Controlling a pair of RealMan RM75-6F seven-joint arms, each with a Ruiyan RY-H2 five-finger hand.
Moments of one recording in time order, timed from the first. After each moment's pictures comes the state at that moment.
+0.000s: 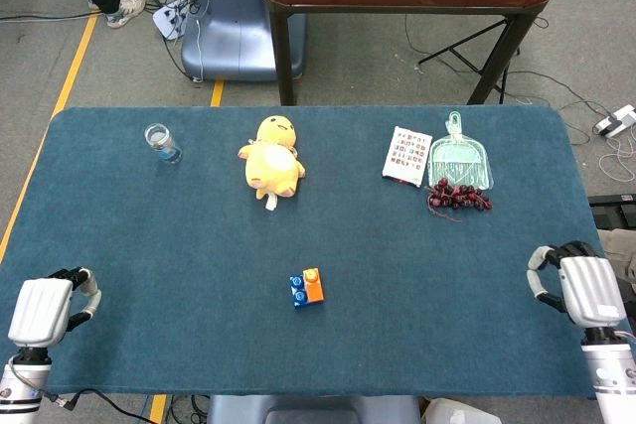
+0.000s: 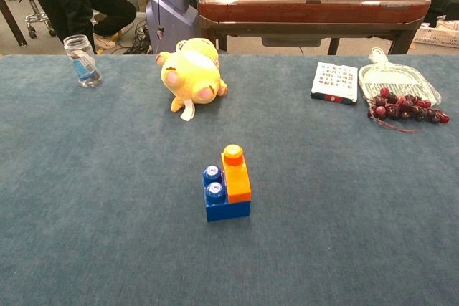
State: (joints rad) left arm -0.13 -1.25 -0.04 -1.52 1.53 1.50 0.17; right arm 0.13 -1.15 0.10 -1.60 -1.50 1.43 -0.02
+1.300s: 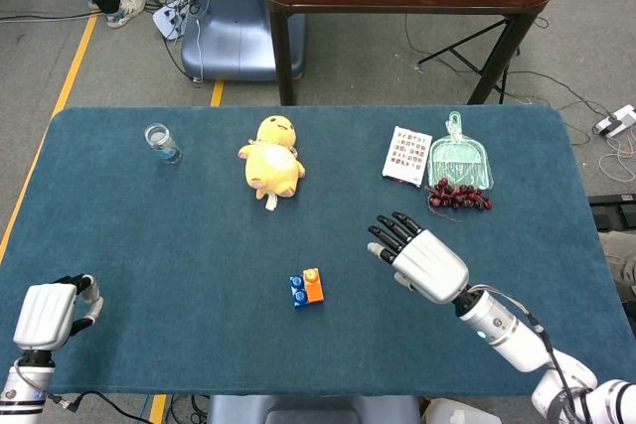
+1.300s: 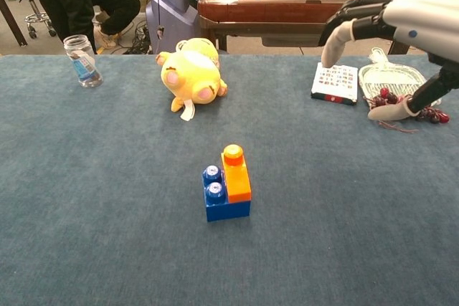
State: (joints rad) left arm -0.13 -1.28 -0.03 -1.50 1.49 1.46 0.18; right arm 0.53 -1.27 0.10 -1.59 -1.87 1.22 -0.28
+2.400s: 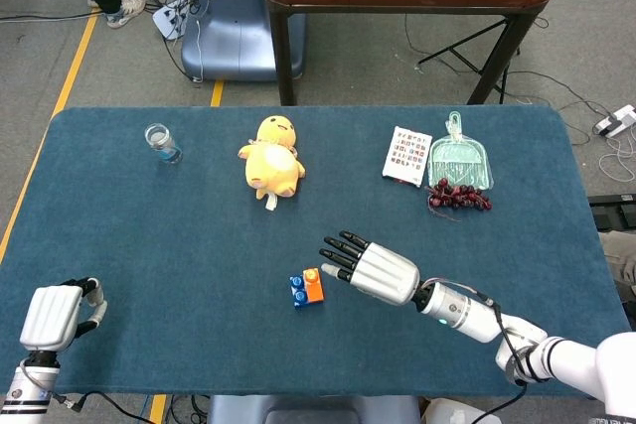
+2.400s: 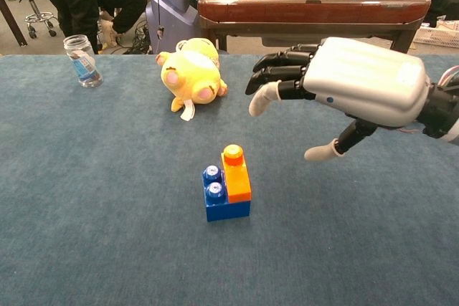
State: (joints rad) left arm -0.13 -1.29 -0.02 -1.51 1.47 1.42 0.20; right arm 0.72 -1.56 0.01 -1.11 -2.04 1.34 -0.01
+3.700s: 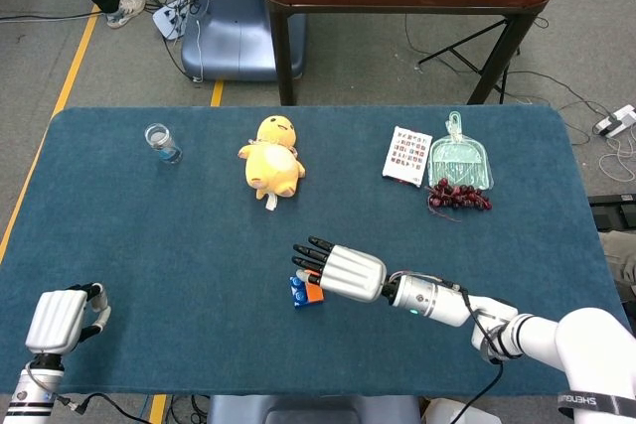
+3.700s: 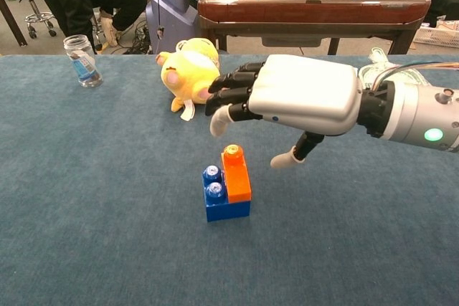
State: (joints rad) left arm -0.13 -1.31 -0.01 -1.48 1.46 1.40 0.19; right arm 0.89 -1.61 -0.05 -1.07 -2.00 1.24 -0.05
